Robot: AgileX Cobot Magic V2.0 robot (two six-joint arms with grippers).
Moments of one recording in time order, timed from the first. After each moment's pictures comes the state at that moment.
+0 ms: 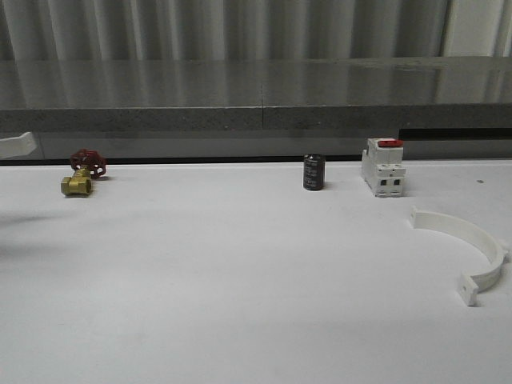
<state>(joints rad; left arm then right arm) 0.09 1.82 -1.39 -0.13 1.03 0.15 -0.01 -0.01 0.03 0.03 0.15 0.06</state>
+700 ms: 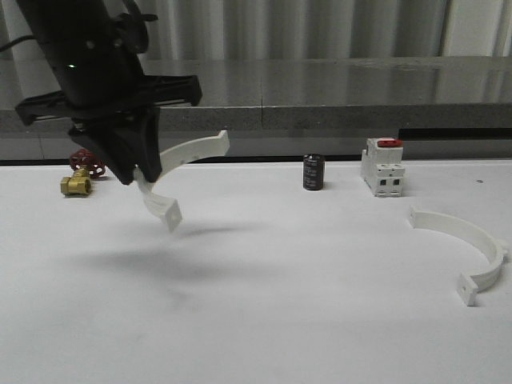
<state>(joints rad) -0.49 1.83 -1.39 -0.06 0.89 -0.28 -0.01 -0.01 0.03 0.03 0.15 0.06</state>
